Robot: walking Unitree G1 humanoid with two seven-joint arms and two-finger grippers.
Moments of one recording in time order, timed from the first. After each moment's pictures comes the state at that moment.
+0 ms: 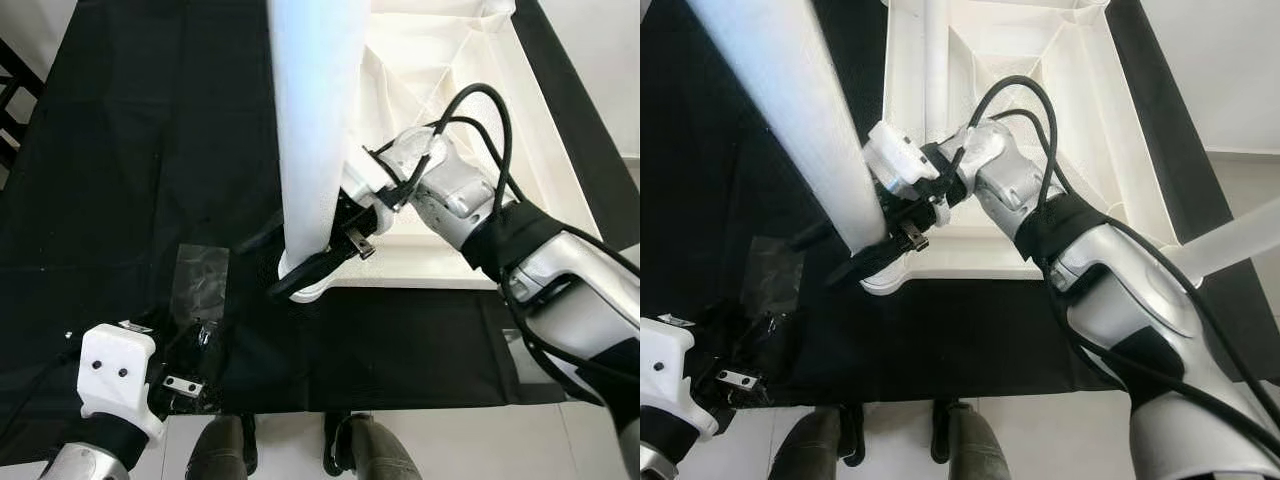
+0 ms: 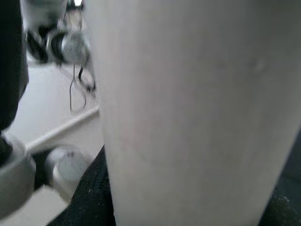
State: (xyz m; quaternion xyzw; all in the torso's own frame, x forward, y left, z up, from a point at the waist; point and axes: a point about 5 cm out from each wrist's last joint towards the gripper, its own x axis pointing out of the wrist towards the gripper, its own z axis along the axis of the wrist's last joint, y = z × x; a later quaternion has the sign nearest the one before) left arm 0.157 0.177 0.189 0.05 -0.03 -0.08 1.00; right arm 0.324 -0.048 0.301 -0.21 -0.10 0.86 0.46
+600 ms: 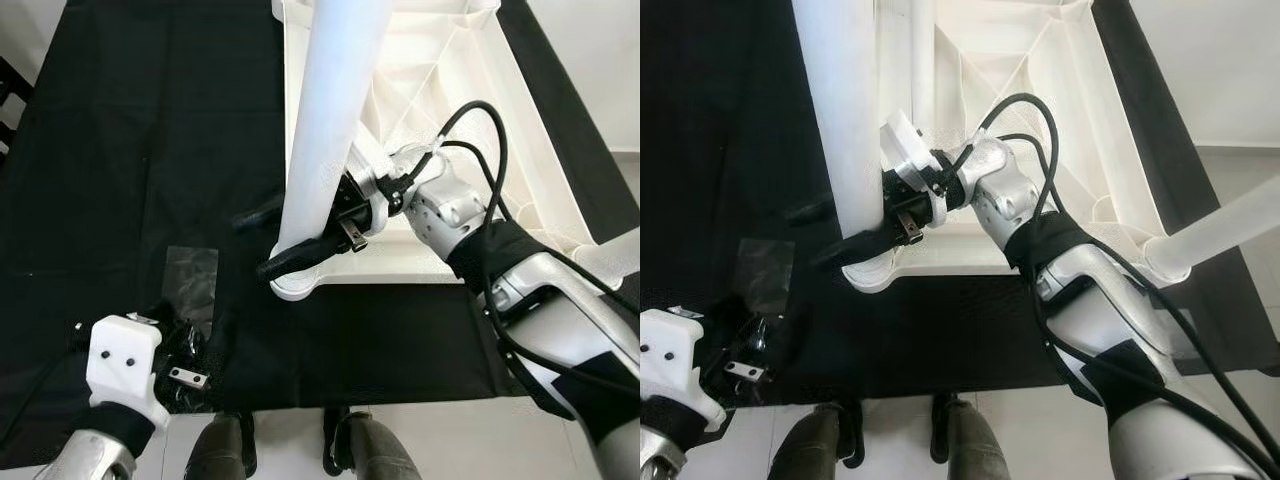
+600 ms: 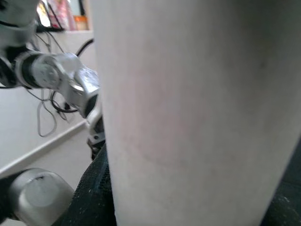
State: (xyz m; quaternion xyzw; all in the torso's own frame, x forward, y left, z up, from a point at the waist) left arm 0.166 0.177 0.183 0.05 -0.03 -0.08 1.00; right arm 0.334 -0.048 0.294 -0.17 -0.14 0.82 0.52
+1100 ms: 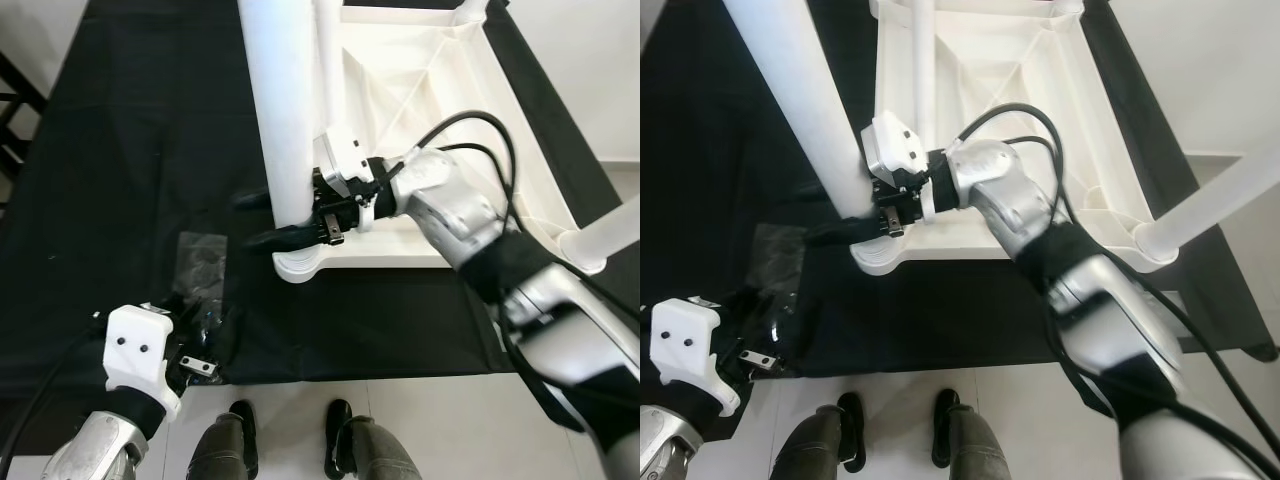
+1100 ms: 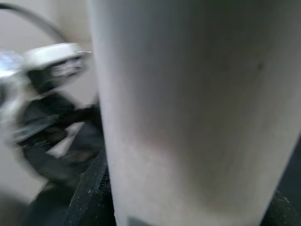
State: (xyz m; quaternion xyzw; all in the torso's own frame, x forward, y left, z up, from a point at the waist) left arm 0.185 0.175 0.176 0.04 -0.03 -0.10 0.99; right arm 0.334 -0.059 0.278 -0.18 -0.10 0.67 0.71
